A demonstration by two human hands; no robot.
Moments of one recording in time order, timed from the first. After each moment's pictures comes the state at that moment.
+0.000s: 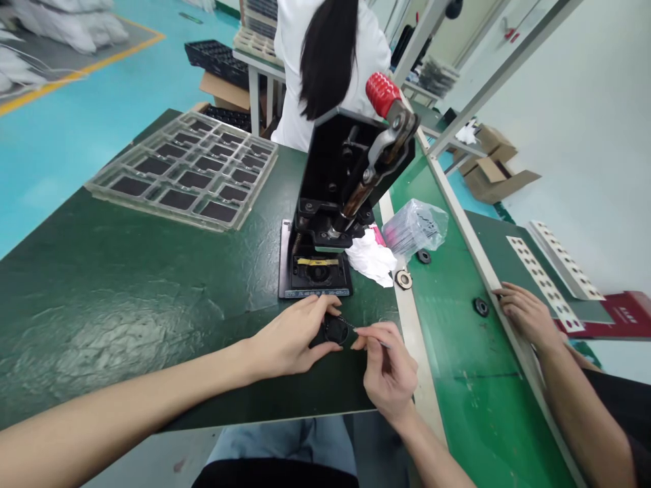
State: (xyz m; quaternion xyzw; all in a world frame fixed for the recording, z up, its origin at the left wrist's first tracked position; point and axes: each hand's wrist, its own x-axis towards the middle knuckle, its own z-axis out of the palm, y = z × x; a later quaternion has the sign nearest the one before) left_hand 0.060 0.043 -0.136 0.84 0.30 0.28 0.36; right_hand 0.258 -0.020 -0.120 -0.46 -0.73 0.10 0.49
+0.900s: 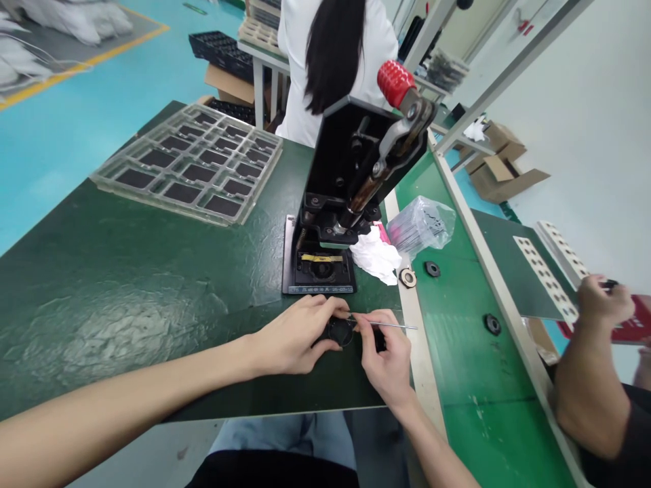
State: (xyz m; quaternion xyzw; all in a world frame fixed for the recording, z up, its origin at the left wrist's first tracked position) left_hand 0.060 0.042 -0.133 0.84 0.30 0.24 0.38; right_hand 0.261 -0.009 -0.125 -0.54 -0.72 0.12 0.42
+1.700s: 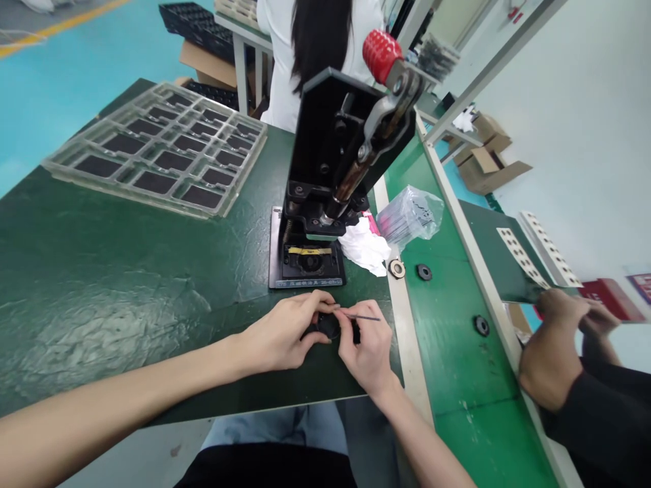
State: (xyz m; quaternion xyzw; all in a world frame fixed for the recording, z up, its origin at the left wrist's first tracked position) left_hand 0.062 0.039 -0.140 0.81 0.30 0.27 0.43; right_hand 0.251 -0.006 -0.127 -0.52 -0.77 0.00 0.38
